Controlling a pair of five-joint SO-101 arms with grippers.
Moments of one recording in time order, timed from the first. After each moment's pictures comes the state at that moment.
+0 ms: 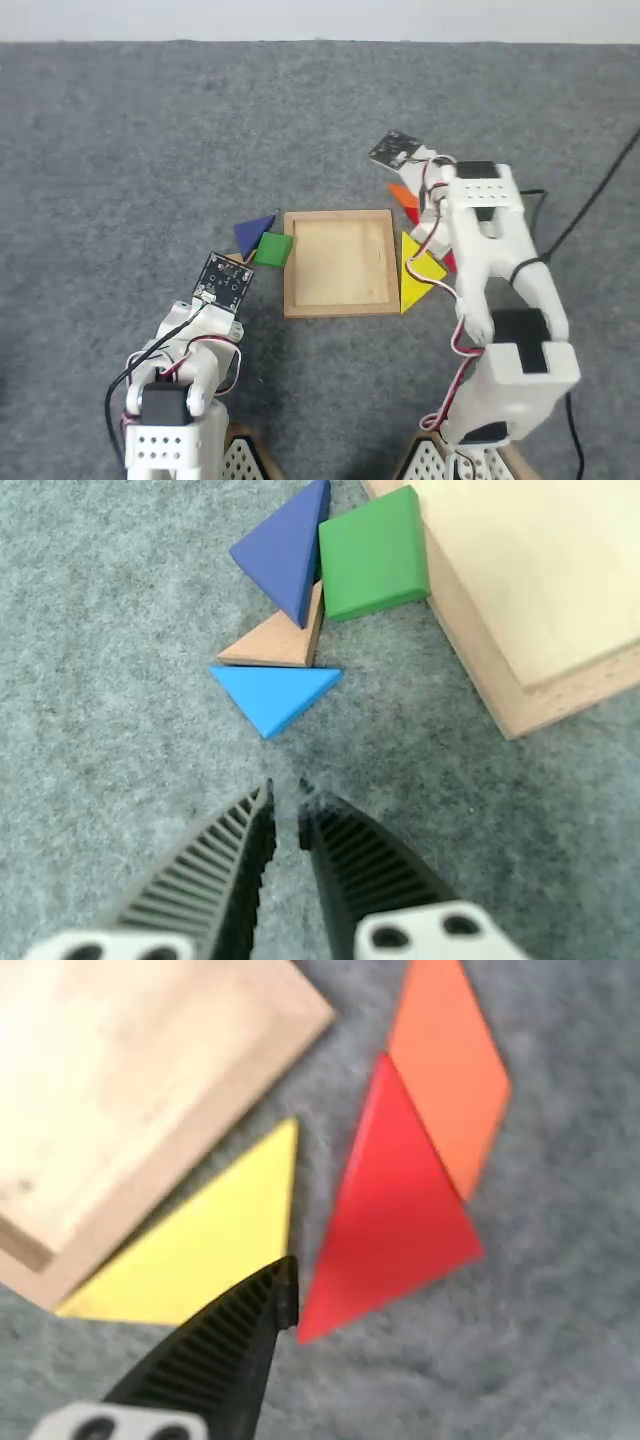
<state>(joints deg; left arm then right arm) -5.4 -103.1 96.9 72.0 -16.4 -7.3 12.3 12.7 64.9 45.4</state>
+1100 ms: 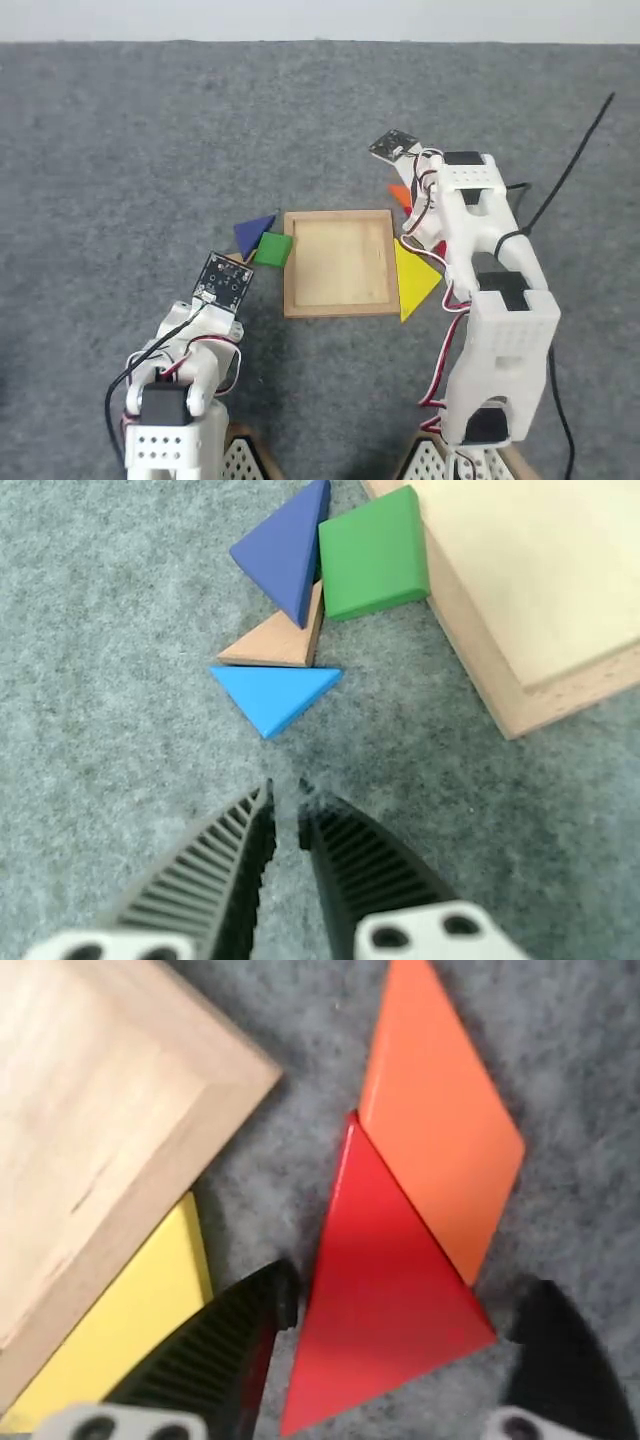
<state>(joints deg) -5.4 -103.1 96.9 72.0 -16.4 -6.3 31.1 -2.2 66.4 40.1</state>
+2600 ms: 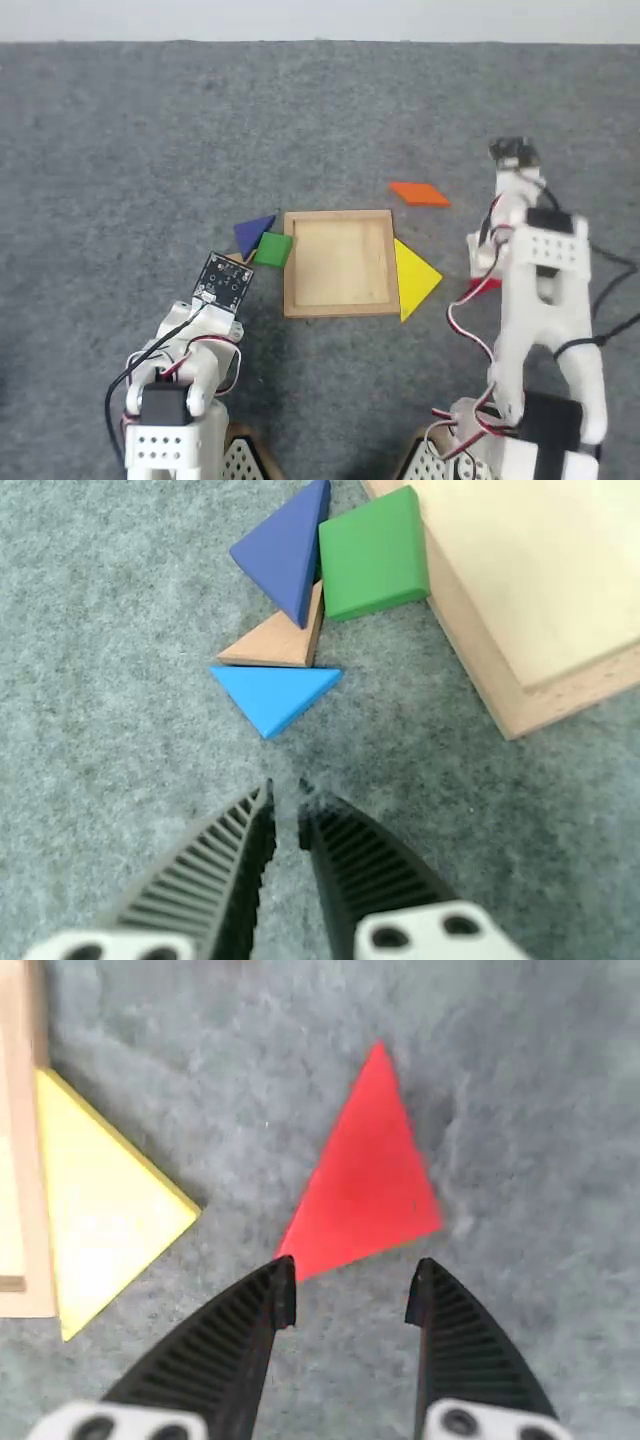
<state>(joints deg) -5.4 -103.1 96.9 72.0 -16.4 7.6 -14.0 37.5 60.8 15.1</state>
